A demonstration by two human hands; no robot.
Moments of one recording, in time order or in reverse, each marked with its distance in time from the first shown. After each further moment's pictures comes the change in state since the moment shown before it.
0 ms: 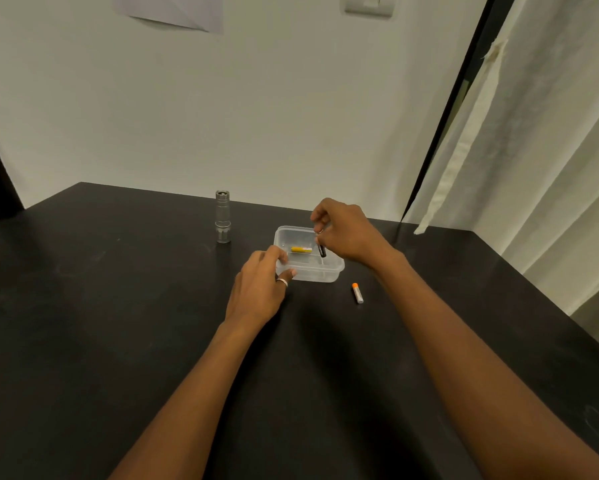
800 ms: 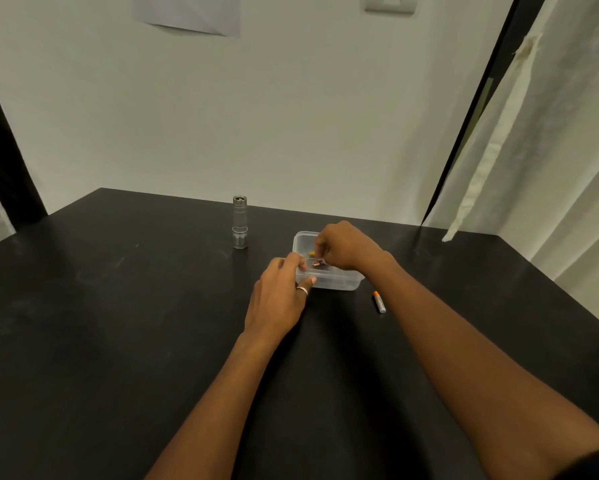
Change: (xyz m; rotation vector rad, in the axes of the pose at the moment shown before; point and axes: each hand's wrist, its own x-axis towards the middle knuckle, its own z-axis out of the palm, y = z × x) left_hand 0.002 -0.002 0.001 0.007 -0.008 0.022; right_hand 0.046 0.016 0.048 -0.360 -0.228 -0.029
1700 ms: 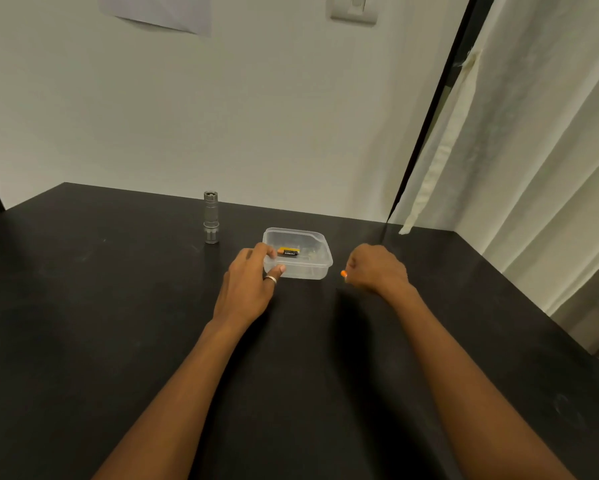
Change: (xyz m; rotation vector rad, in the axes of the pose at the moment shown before) left_hand -0.001 0.001 -0.002 -0.046 0.014 -0.001; right_hand -0.109 0.030 -0.017 0.054 0.020 0.487
